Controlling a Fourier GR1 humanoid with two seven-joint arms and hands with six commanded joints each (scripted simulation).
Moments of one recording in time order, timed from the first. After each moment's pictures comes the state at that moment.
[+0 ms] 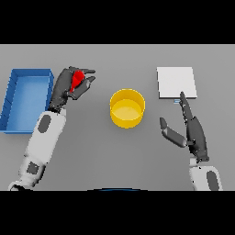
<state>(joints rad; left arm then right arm) -0.54 0.10 -0.09 -1.14 -0.25 0.11 -0.05 0.08 -0.09 0.11 -1.69 0.22 -0.02 -0.11</state>
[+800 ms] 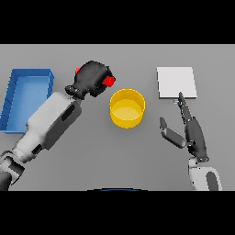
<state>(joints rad) -0.83 0.26 -0.55 -0.99 -0.71 0.00 0.07 0.09 -0.08 0.12 -1.71 0.22 -0.01 -0.09</state>
